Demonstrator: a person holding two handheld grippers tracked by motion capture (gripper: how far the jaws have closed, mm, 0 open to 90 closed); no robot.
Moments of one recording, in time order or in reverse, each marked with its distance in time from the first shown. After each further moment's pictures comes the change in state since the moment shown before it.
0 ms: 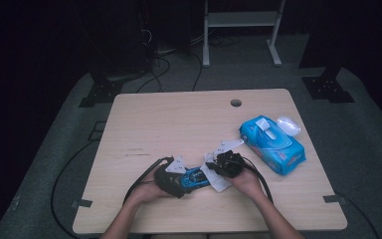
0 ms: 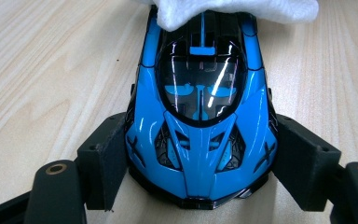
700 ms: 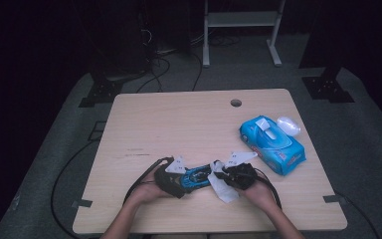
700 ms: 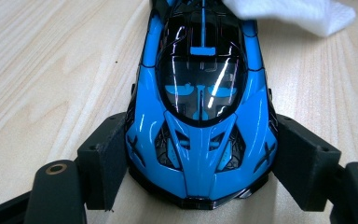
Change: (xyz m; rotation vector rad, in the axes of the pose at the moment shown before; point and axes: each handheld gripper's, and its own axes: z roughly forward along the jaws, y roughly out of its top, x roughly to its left) left arm 0.000 0.000 0.000 -0.006 -0.007 0.005; right arm 0.010 -0.032 -0.029 -0.039 0.010 -0.040
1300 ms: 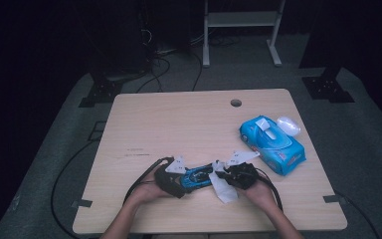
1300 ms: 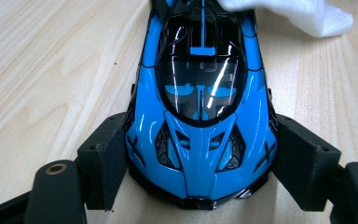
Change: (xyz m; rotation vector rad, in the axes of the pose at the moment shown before) left arm 0.001 0.000 0.001 -0.004 -0.006 0.004; right arm -0.001 -0.003 0.000 -0.004 0.001 0.034
